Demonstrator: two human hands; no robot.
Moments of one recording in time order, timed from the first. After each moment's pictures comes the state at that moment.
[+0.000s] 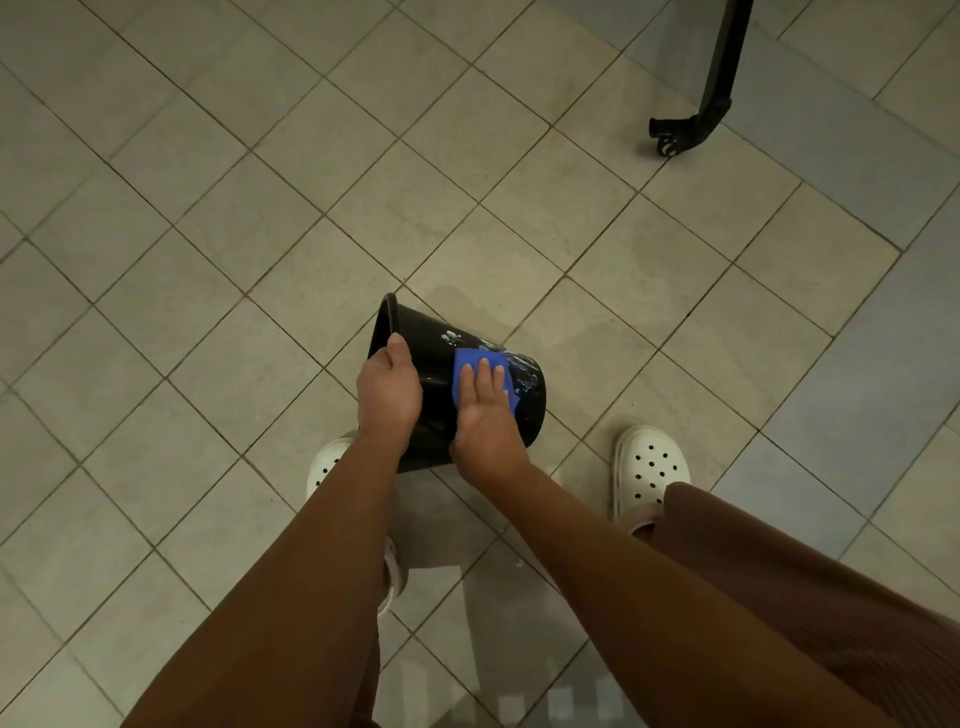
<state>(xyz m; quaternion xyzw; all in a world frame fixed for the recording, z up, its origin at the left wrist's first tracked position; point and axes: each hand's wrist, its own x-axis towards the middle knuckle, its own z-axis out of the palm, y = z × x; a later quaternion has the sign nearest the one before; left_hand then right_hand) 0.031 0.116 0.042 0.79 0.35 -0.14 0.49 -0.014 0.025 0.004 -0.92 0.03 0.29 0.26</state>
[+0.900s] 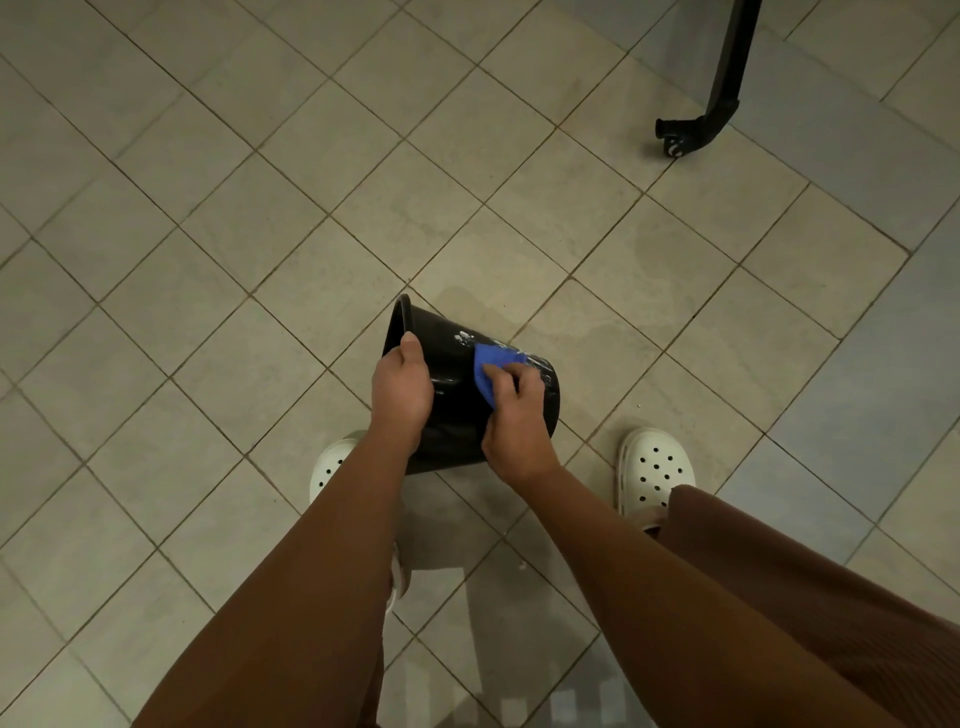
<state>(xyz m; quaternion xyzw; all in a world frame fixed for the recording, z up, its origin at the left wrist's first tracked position) 0.035 0.112 0.037 0.75 0.36 -0.17 0.52 -0.019 -0.001 -0.013 -0.92 0.05 0.13 0.38</state>
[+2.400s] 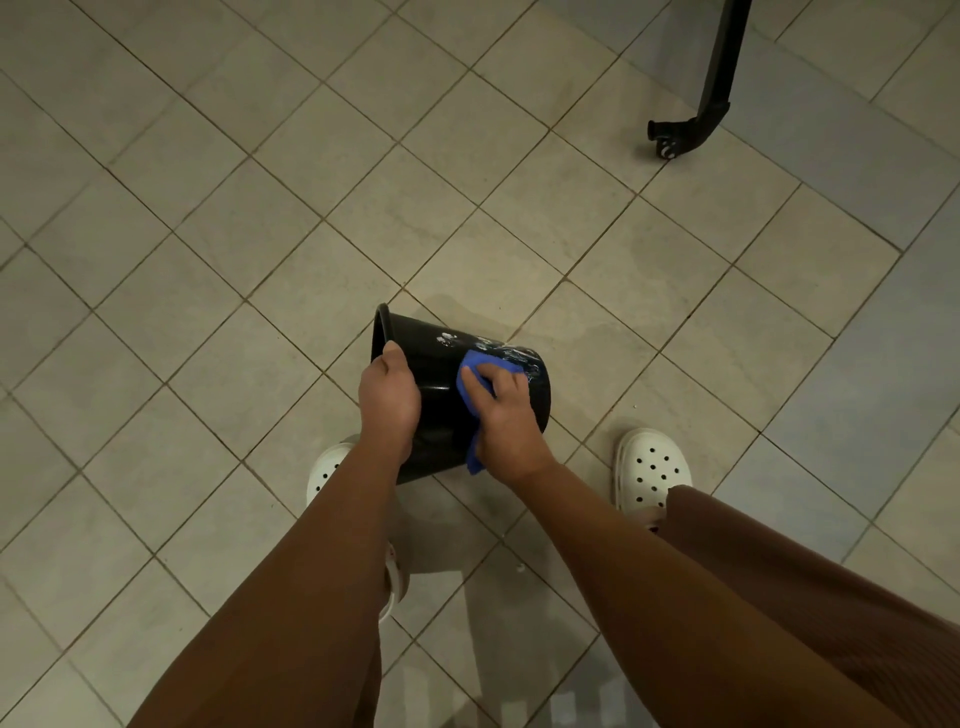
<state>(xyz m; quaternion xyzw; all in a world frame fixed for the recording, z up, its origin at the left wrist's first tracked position) 0.032 0.117 0.028 0.73 0.40 -0.14 0.54 -0.015 -0.003 -0.014 -0.94 -0.05 0.13 0.31</state>
